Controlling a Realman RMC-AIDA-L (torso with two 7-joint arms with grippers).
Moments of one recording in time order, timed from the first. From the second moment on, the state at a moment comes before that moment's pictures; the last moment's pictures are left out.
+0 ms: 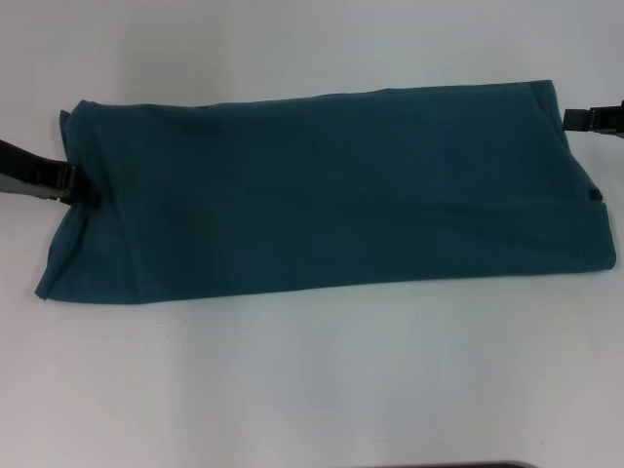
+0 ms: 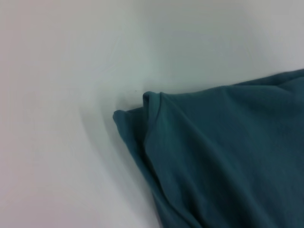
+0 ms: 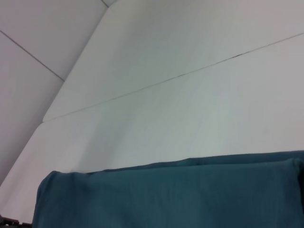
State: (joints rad) left arm -0.70 -2.05 -2.37 -0.88 -0.37 1.40 -2.51; right arm 0.48 1.92 2.58 0.66 -2.14 1.49 -1.06
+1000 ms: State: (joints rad) left arm -0.68 -2.04 -2.37 -0.89 -0.36 1.41 -2.51; right arm 0.47 1.92 2.58 0.66 -2.14 1.49 -1.07
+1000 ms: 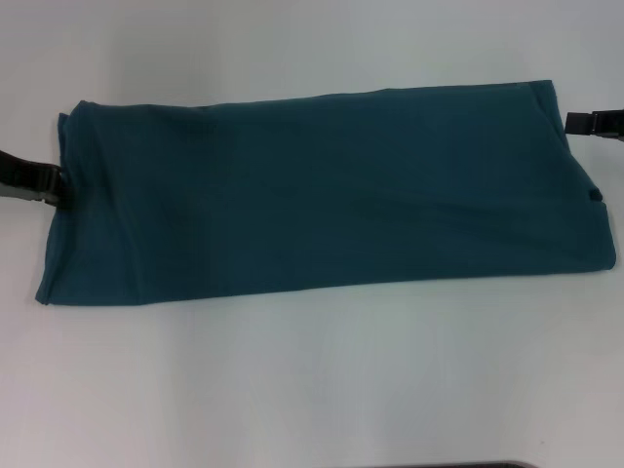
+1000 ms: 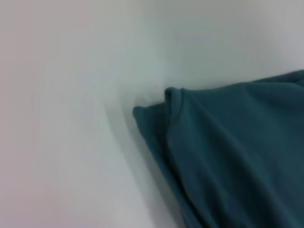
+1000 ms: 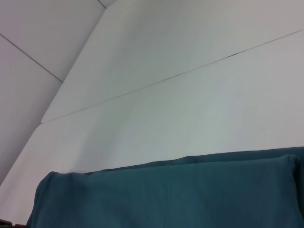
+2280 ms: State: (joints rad) left arm -0.64 -1.94 -2.41 -0.92 -0.35 1.42 -2.53; right arm 0.49 1.93 2.58 0.66 -2.13 1.49 -1.06
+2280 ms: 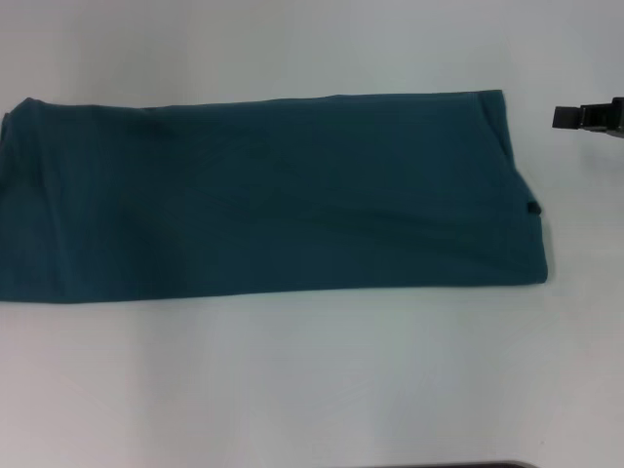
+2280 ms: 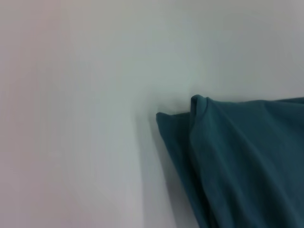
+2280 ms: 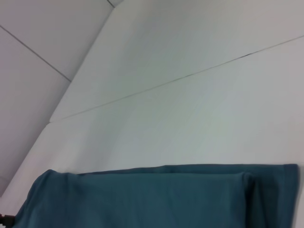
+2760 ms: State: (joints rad) left arm -0.63 -1.94 -2.43 -0.95 -0.36 1.46 -2.51; right arm 0.51 1.93 2.57 0.65 -2.14 1.49 -1.07
